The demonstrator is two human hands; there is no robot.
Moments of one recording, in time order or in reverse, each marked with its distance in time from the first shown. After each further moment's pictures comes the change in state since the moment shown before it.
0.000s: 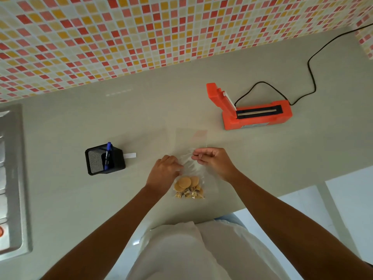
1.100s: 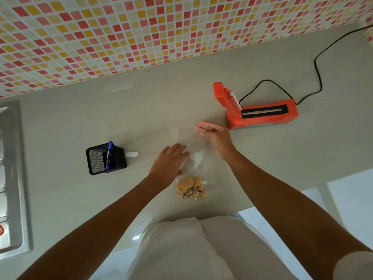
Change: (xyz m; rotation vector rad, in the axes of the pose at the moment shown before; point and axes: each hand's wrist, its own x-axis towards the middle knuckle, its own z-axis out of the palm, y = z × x) left_hand 0.020 -0.004 -0.016 0.252 -0.240 0.100; right_hand 0.061 -0.037 0.008 0.033 0.152 -0.096
